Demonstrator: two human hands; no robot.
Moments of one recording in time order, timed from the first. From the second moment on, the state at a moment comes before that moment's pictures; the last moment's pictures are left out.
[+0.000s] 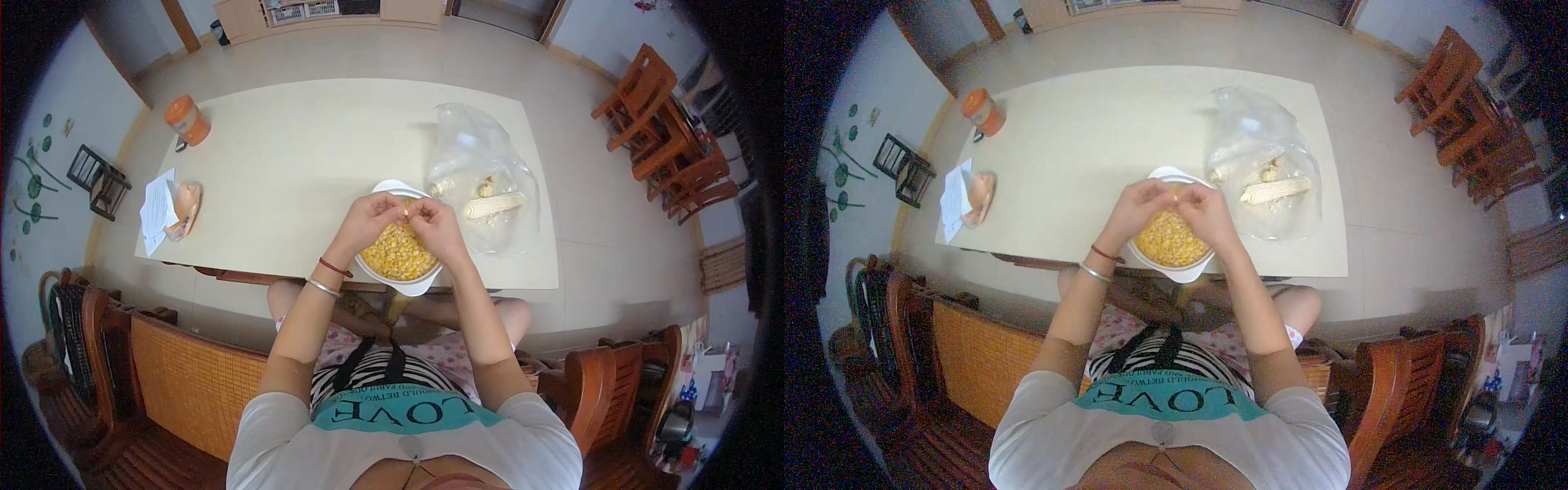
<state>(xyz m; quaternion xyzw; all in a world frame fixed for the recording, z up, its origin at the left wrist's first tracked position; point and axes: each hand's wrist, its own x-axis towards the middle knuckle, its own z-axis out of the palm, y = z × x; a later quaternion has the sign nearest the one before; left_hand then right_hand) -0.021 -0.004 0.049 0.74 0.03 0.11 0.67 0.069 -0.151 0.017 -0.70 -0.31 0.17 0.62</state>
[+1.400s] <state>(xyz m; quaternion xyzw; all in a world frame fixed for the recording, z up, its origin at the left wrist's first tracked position) -0.016 -0.003 0.041 0.69 0.05 0.10 0.72 0.064 -0.153 0.030 -0.64 -0.28 0.23 0.67</state>
